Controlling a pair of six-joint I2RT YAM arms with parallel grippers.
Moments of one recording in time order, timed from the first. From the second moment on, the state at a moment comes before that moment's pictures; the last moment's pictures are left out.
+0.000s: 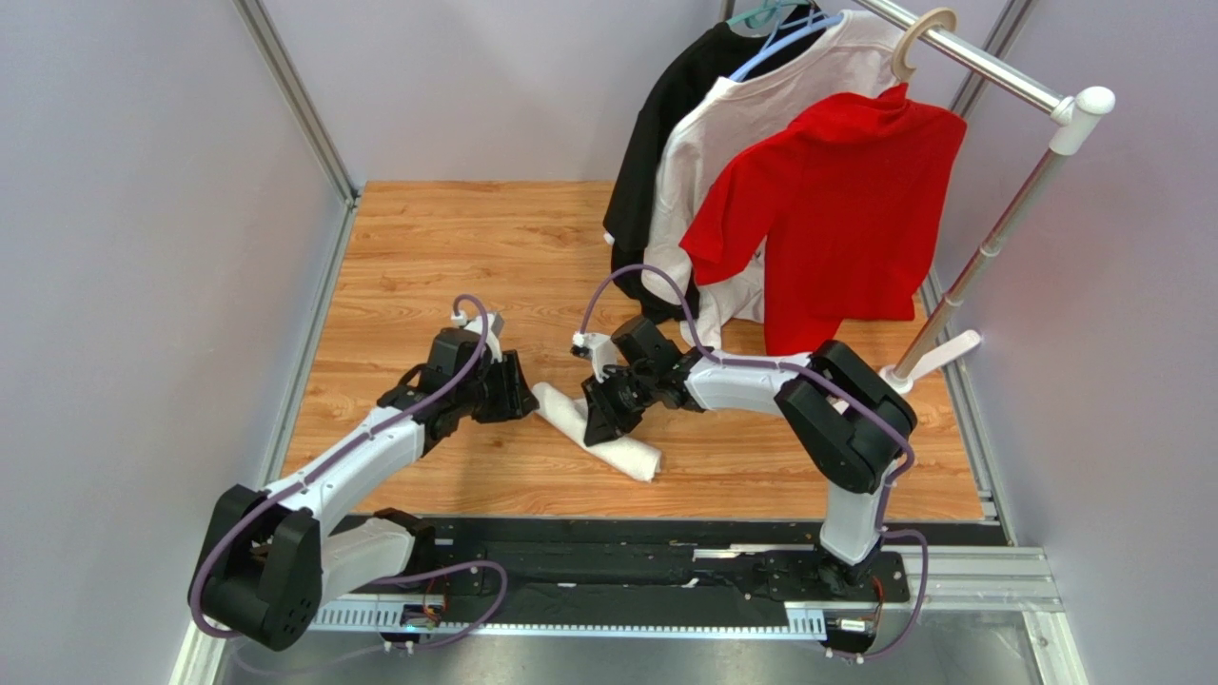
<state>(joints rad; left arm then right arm) -0.38 1.11 0.55 -0.24 0.16 -0.48 0.83 1.84 1.02 -0.08 -0.53 0.19</state>
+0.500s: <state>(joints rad) -0.38 1.12 0.49 -0.10 0.17 -0.48 0.75 1.92 1.02 -0.03 -0.82 0.24</state>
